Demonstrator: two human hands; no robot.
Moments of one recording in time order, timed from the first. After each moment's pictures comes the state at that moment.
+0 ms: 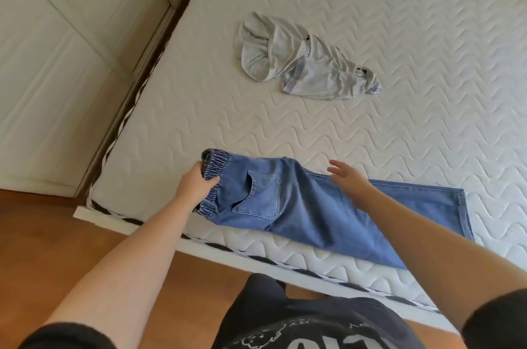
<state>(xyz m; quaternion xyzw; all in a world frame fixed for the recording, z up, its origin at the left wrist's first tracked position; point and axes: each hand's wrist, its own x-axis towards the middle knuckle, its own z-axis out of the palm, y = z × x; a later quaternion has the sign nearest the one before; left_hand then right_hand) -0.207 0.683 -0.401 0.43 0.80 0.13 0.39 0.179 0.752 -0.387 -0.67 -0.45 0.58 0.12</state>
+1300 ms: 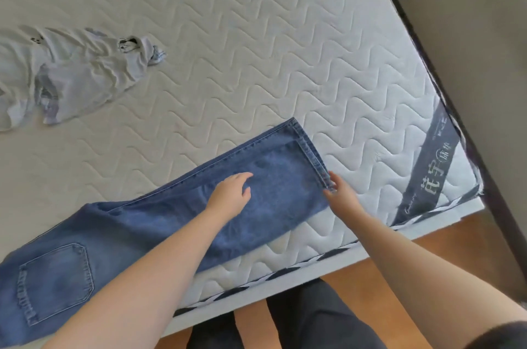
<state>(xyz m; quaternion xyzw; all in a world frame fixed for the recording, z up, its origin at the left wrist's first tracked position) 0.380 0.740 -0.508 0.77 0.49 -0.13 0.39 0.637 0.612 -0.529 -0.84 -0.23 0.46 0.19</state>
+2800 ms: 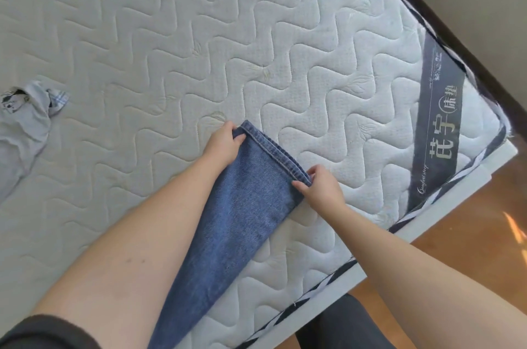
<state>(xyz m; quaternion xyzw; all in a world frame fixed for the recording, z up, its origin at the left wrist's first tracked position) 0.560 0.865 -0.607 0.77 0.50 -0.15 0.37 0.665 0.642 -0.603 -0.87 -0.16 0.45 0.15</state>
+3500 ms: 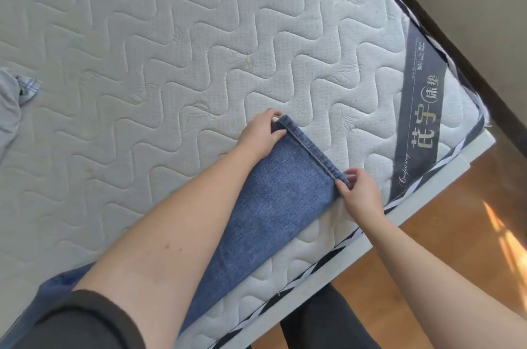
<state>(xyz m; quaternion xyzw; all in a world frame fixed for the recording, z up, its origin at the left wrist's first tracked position) 0.629 0.793 -0.607 0.81 0.37 -0.12 0.44 0.714 0.547 -0.603 -0.91 -0.08 0.38 0.18</state>
